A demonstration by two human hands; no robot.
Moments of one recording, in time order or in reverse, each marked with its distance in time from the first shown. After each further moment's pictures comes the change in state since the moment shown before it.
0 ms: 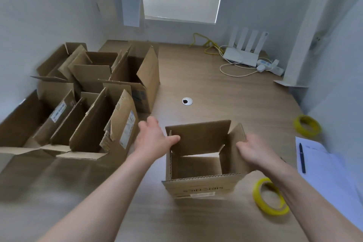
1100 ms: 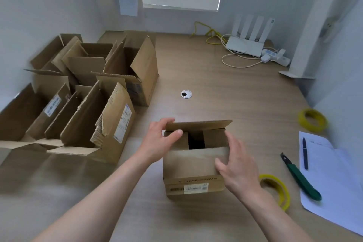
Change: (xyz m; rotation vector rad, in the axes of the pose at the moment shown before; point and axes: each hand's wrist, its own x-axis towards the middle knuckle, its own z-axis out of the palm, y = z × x) left_hand -0.008 -0.002 0.025 -0.434 -0.237 0.173; right_hand -0.023 0.026 0.069 -0.048 0.324 -0.315
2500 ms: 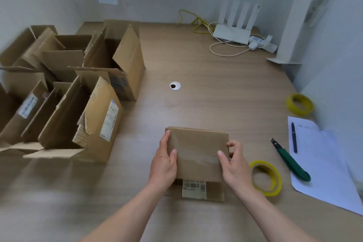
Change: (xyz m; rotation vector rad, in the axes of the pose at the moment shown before) left_hand -0.028 -0.056 0.088 -0.010 0.076 -0.052; right_hand -0.017 0.039 0.045 0.378 -0.031 0.333
